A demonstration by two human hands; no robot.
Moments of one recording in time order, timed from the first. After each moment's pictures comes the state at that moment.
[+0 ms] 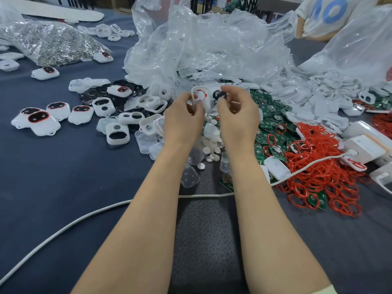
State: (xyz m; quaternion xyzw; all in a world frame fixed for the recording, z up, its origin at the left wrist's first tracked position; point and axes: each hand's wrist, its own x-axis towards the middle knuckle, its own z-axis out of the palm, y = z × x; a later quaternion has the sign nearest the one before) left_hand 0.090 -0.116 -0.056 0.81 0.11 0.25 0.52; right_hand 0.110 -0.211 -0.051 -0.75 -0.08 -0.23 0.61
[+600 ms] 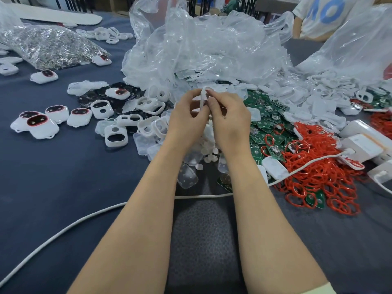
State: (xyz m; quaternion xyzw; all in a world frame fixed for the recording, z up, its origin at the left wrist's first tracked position) left_hand 0.088 -0.121 -0.053 0.73 0.02 0.18 0.66; right_hand 0.105 -0.211 -0.046 -0.82 -0.17 -0.22 0.51
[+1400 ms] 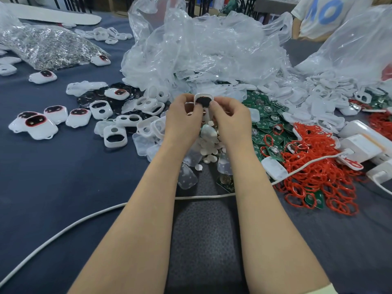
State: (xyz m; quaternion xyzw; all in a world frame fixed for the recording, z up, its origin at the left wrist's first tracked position) left_hand 0.091 -0.119 -0.052 0.71 0.09 0.20 0.67; right_hand 0.115 -0.216 -0.050 -0.77 -0.07 -0.12 0.62
